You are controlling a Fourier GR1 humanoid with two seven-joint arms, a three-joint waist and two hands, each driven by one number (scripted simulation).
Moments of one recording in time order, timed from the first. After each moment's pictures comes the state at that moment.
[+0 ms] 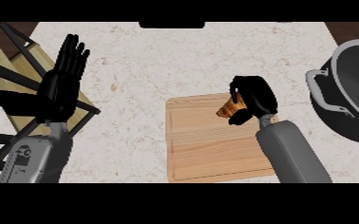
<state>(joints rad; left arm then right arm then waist) -0.28 0.22 0.00 -1.54 0.19 0.15 0.02 -0.43 -0.14 0.18 -1.12 1.05 -0.09 0.03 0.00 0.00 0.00</state>
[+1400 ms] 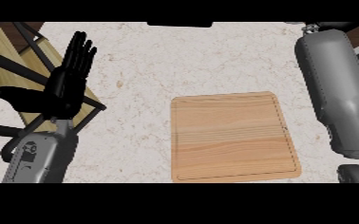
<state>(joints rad) -0.31 0.21 -0.02 -1.53 0.20 0.15 0.03 -1.03 -0.29 -0.20 -0.75 1.78 -0.24 1.20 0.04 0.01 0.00</state>
